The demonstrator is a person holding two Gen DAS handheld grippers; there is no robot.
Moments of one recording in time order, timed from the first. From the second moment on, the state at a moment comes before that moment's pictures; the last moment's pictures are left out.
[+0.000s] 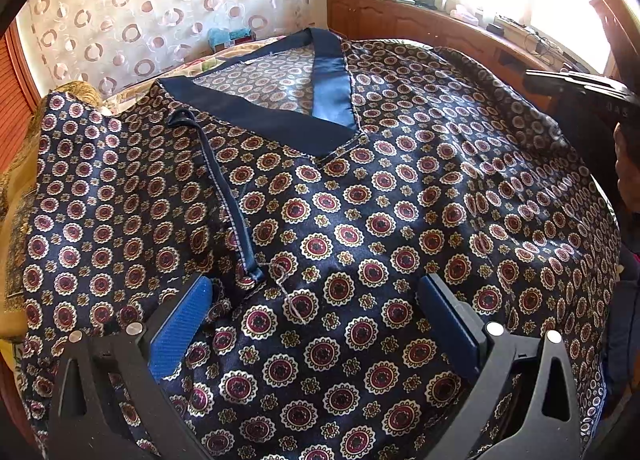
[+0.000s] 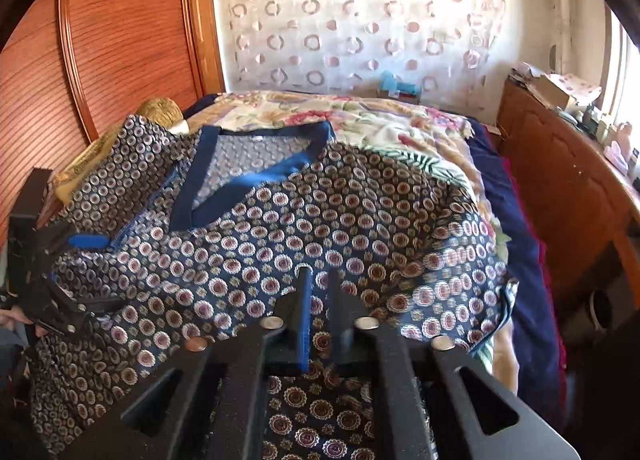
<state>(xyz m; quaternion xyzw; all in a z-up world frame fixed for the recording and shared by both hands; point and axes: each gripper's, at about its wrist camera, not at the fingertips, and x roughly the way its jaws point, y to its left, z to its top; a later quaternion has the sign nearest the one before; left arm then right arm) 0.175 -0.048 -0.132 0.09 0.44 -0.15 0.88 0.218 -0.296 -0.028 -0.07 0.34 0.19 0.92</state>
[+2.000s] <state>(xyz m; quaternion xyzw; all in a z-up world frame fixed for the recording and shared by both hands) 0.245 -0.047 -0.093 0.05 0.35 -0.19 0.91 0.364 -0.269 -0.034 -0.11 0.35 0.17 0.91</state>
